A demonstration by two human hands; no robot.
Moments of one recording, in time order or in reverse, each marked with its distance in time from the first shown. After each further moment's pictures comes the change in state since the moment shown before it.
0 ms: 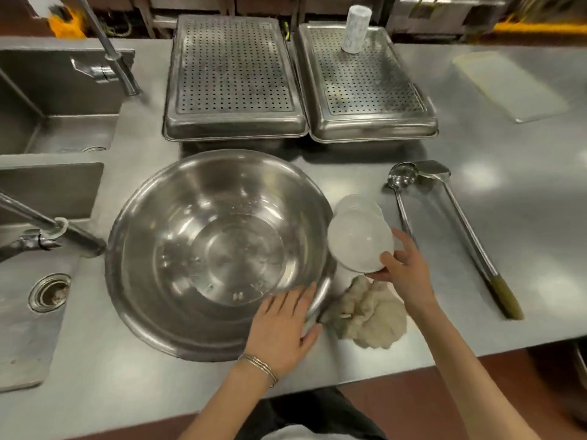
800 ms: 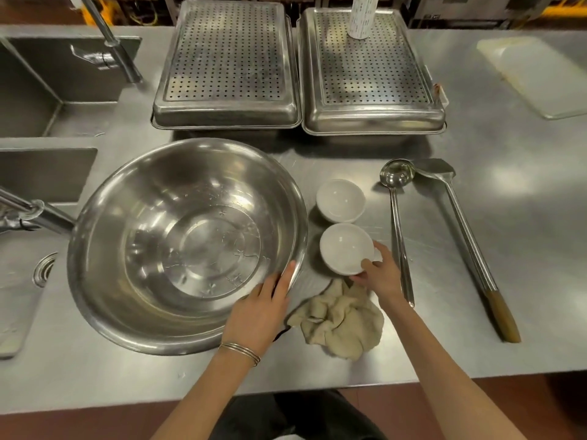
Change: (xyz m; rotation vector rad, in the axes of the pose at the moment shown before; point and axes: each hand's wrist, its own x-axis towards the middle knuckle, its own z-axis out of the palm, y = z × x) left_hand 0.040 0.032 0.031 0.274 0.077 -0.165; right_hand 0.075 0.080 -0.028 -0.038 -0.025 0.234
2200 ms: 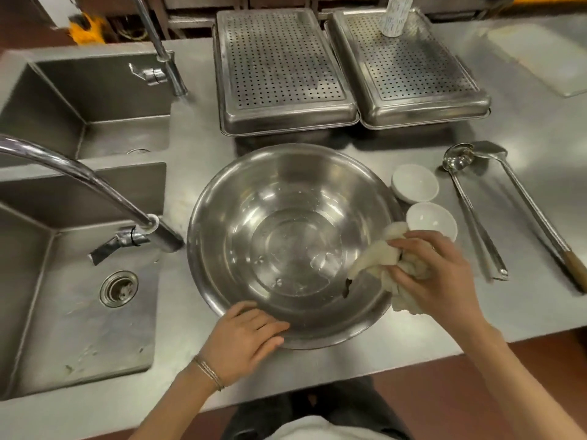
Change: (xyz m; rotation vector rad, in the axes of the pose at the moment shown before) left_hand -0.106 -0.252 -0.047 -0.259 -0.067 0.450; right_hand -0.191 -0.087 0.131 -0.670 0.151 -0.897
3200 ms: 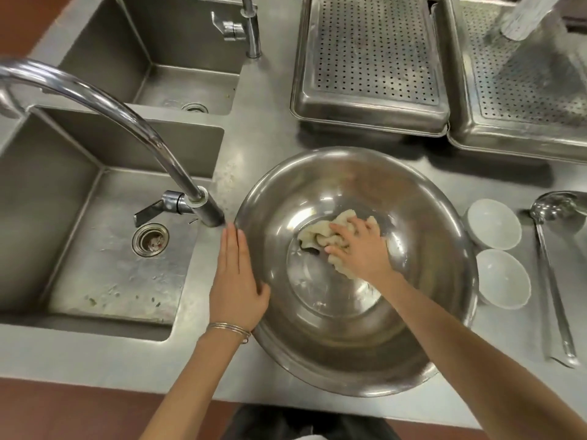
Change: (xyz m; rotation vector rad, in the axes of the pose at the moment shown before) left_hand 0.025 -0.052 -0.012 -0.113 0.123 -0.969; right_hand 0.105 0.007 0.212 -0.396 -0.611 -0.097
